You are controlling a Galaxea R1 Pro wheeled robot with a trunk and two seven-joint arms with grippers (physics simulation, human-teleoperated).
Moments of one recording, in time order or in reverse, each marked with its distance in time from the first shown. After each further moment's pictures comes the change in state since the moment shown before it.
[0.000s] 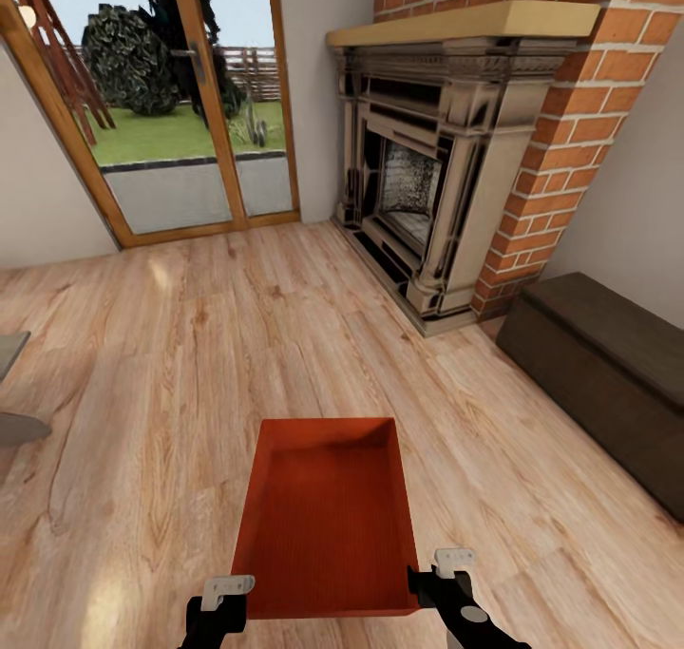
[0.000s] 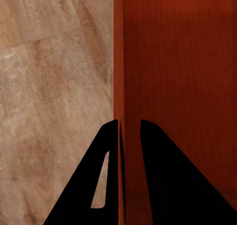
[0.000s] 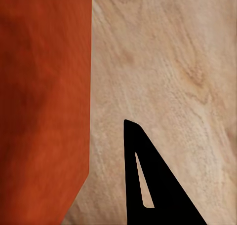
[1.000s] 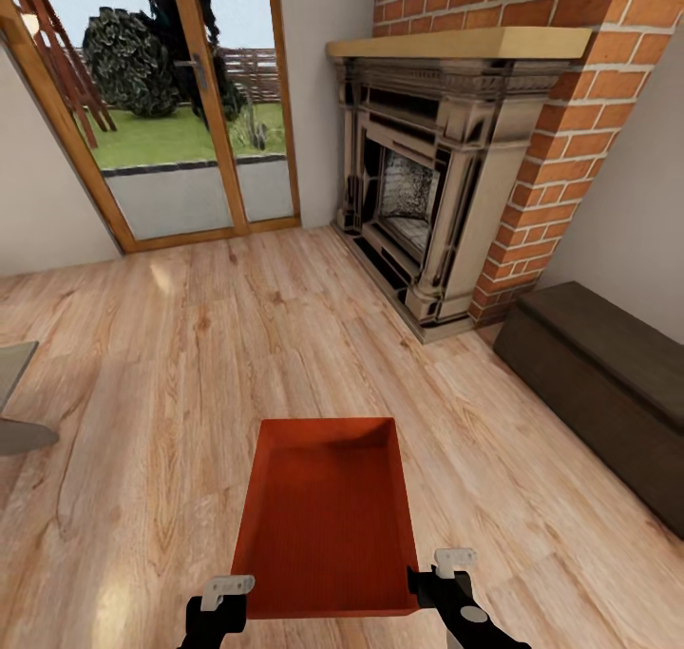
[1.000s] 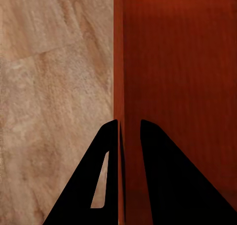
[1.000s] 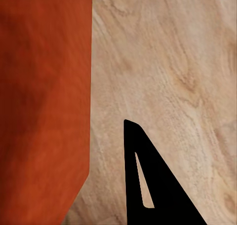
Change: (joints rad) left arm 0.000 0.001 0.001 0.000 -0.003 0.000 -0.001; right arm 0.000 0.000 0.000 0.000 0.000 0.000 0.001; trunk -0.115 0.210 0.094
